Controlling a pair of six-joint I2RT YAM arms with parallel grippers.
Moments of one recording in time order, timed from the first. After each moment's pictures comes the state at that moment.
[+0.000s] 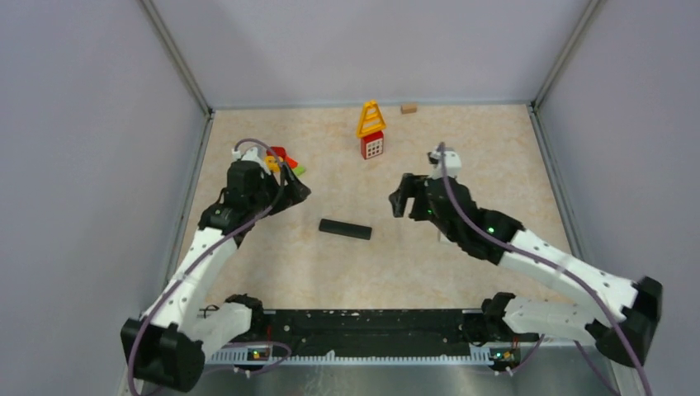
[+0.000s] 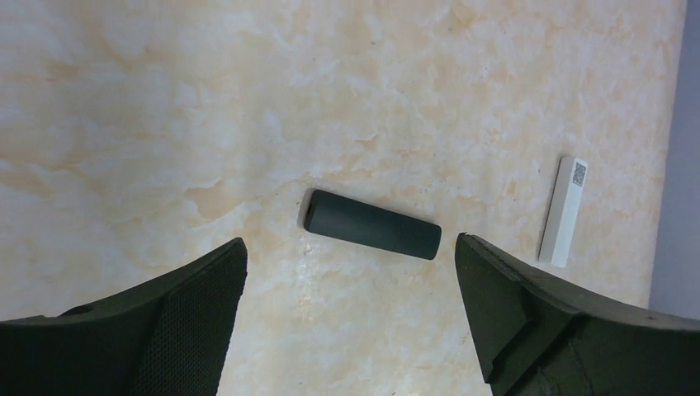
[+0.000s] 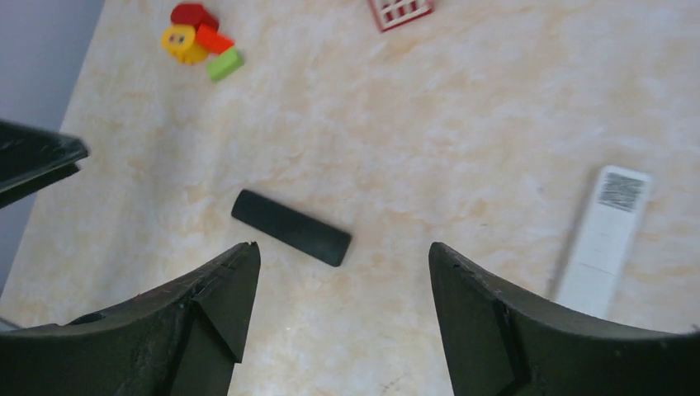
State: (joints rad) left arm -0.23 1.07 0.84 -0.42 0.14 -0.62; right arm 0.91 1.12 0.94 -0.33 0.40 0.61
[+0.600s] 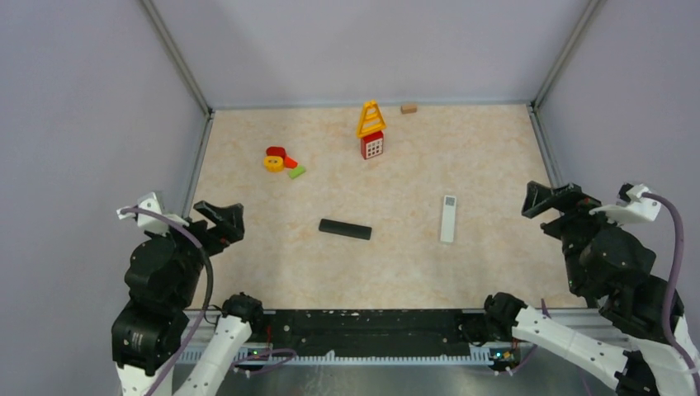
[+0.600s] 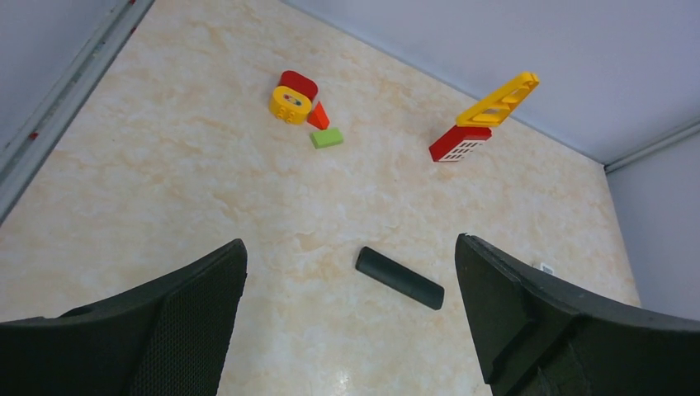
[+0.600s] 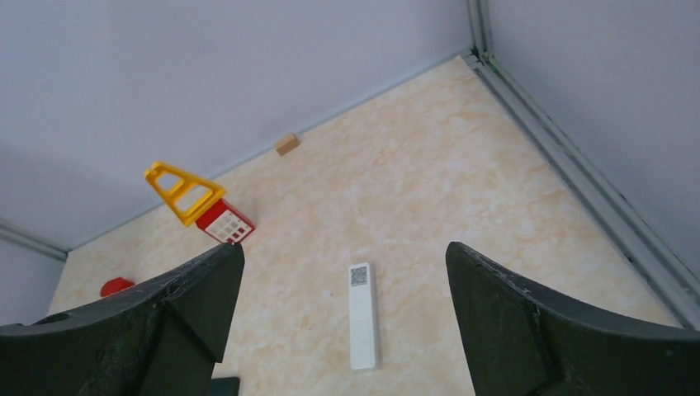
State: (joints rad) left arm -0.23 0.42 1.16 -0.93 -0.23 -0.53; right arm 0.90 0.41 1.16 -0.85 1.06 0.52
